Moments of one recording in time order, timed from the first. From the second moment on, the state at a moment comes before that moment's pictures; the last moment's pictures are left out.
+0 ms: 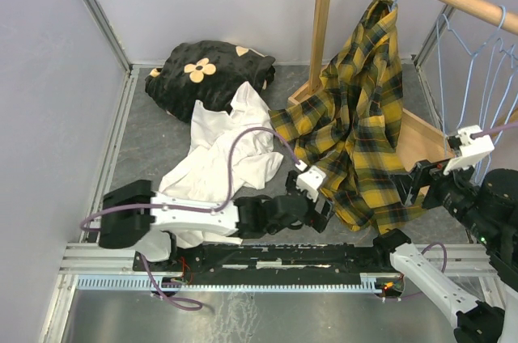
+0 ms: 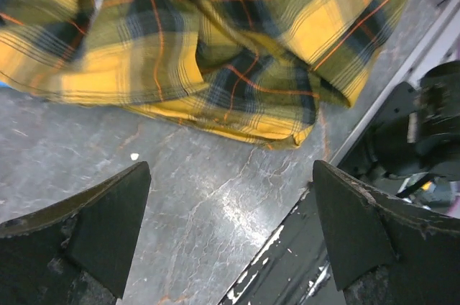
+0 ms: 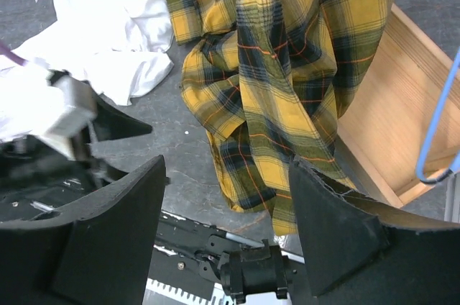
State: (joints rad) left arm -1.42 1.46 0.89 0.18 -0.46 -0.44; right arm 0.42 0.64 1.57 -1.32 0.09 0.17
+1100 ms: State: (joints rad) left arm -1.46 2.16 1.46 -0.16 -0.64 -0.80; right arm 0.42 0.58 1.52 -1.42 0.16 0.17
